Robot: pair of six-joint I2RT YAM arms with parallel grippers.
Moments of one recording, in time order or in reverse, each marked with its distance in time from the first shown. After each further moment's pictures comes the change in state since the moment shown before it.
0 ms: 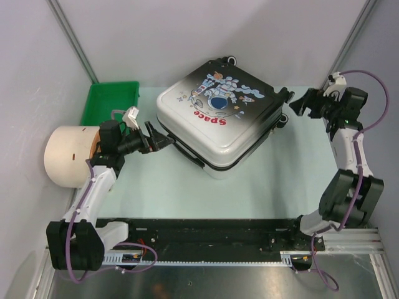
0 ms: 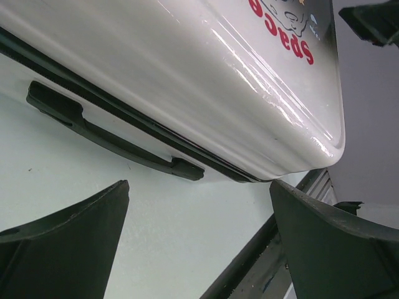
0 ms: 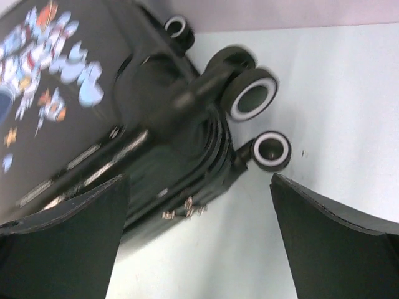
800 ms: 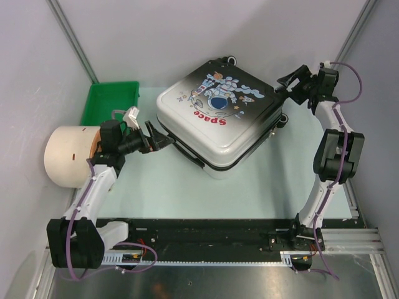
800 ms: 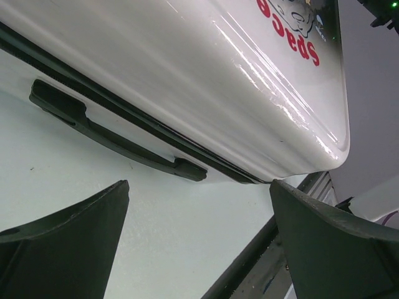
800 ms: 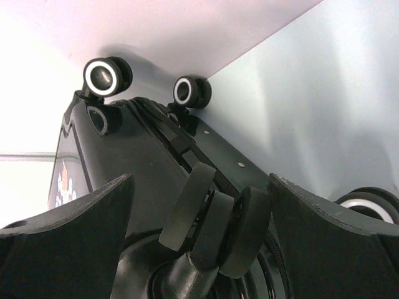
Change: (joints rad) left arm 0.000 0.013 0.000 0.005 -0.005 -0.001; right arm 0.137 0.548 0.457 0.096 0.230 0.711
